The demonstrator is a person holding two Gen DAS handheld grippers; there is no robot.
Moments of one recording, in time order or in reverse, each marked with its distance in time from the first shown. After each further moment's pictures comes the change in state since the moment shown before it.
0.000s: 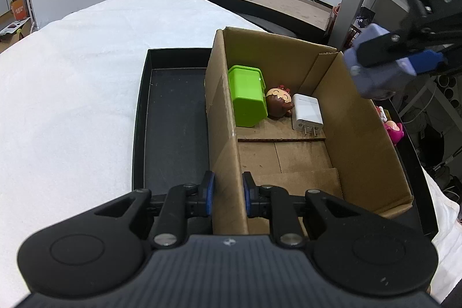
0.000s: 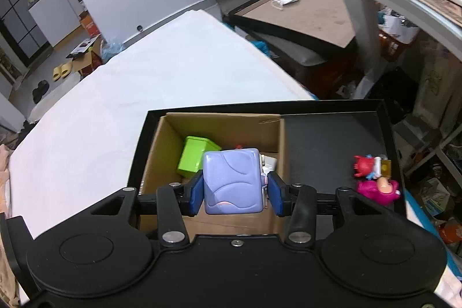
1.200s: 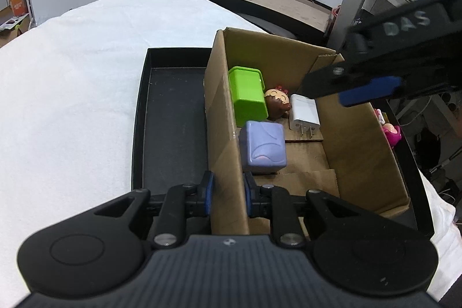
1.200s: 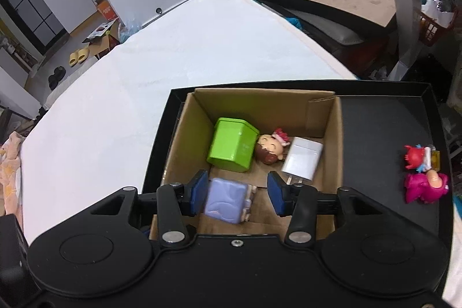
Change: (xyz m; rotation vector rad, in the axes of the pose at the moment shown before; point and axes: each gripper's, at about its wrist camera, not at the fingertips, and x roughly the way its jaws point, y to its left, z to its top) left arm 0.000 0.001 0.000 -0.012 0.002 -0.014; right arm 0.033 0.017 -0.008 -0.009 0.063 0.091
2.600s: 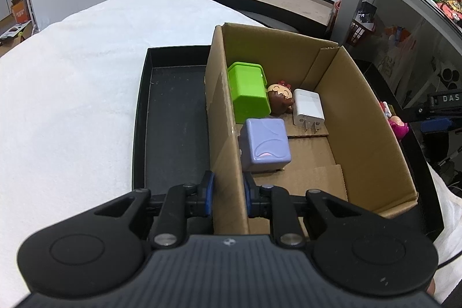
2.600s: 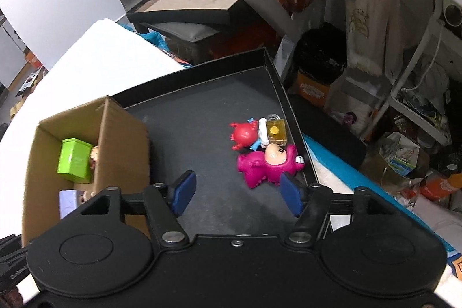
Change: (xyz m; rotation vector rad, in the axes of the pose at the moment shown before) left arm 0.004 -0.005 -0.001 0.028 0.006 0.039; right arm -0.015 -0.167 -0.039 0.237 -0.071 -0.216
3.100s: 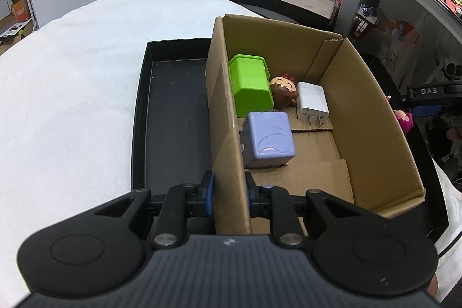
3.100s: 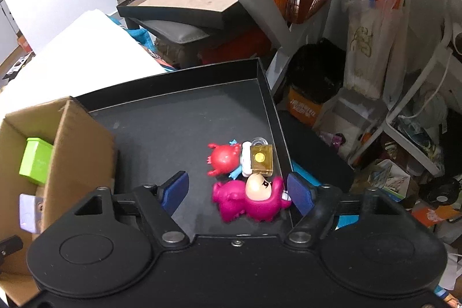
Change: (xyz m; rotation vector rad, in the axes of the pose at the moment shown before) left arm 0.007 -0.001 0.000 0.005 0.022 0.012; right arm 0.036 -0.001 0.014 -0.094 -0.035 -0.067
